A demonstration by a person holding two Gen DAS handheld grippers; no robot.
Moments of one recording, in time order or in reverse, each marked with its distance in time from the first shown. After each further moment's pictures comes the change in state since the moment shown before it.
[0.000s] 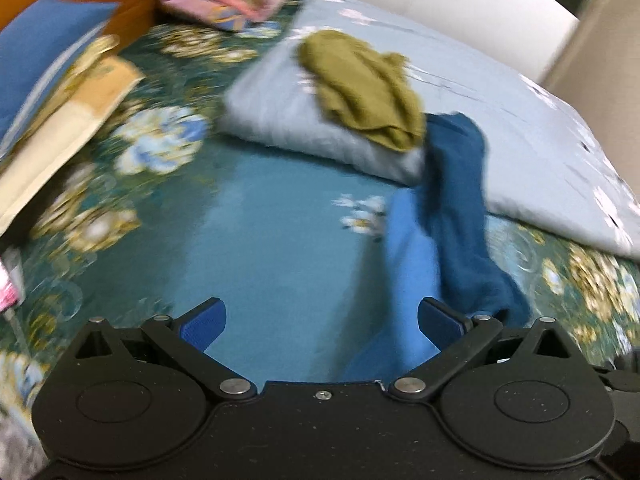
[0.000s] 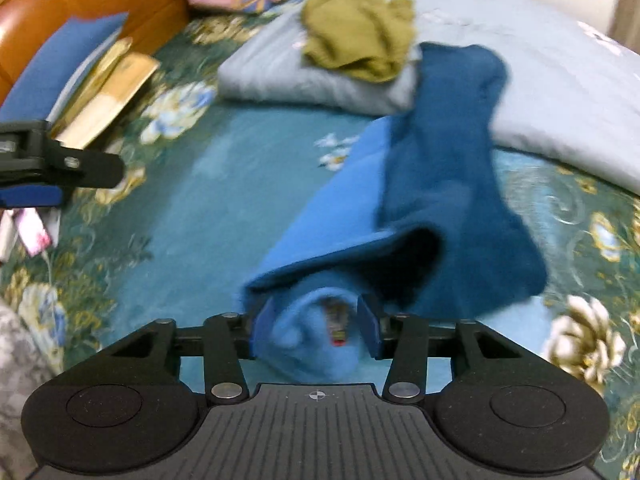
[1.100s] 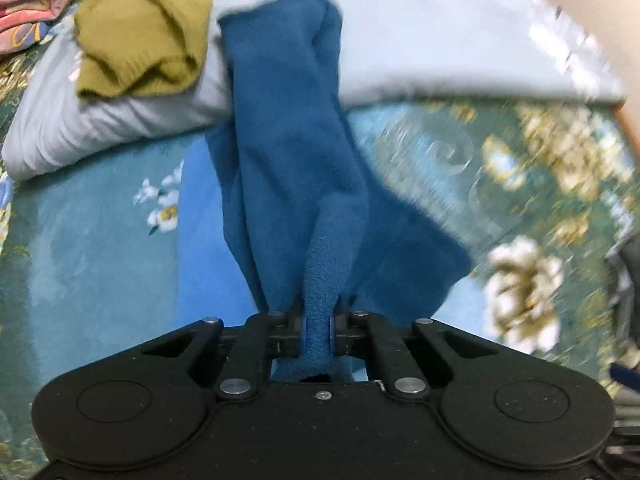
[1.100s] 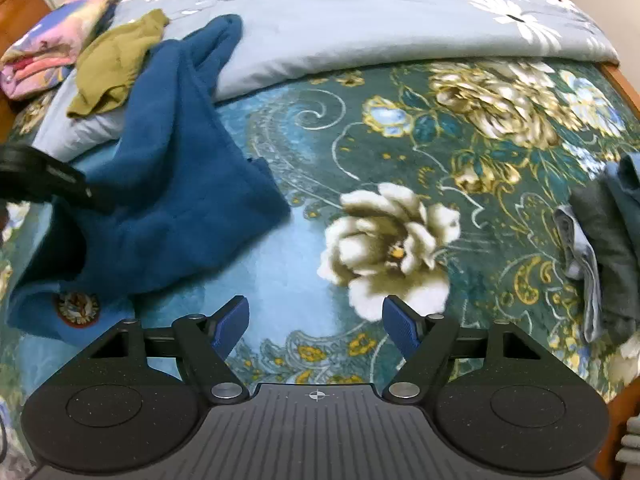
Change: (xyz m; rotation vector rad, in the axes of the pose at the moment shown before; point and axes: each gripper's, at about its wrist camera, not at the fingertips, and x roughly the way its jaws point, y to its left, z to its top) left arm 0.141 -0.176 0.018 0.322 0.250 -0.110; right arm -0.020 -0.191 -0.077 0.411 0.029 -0.225
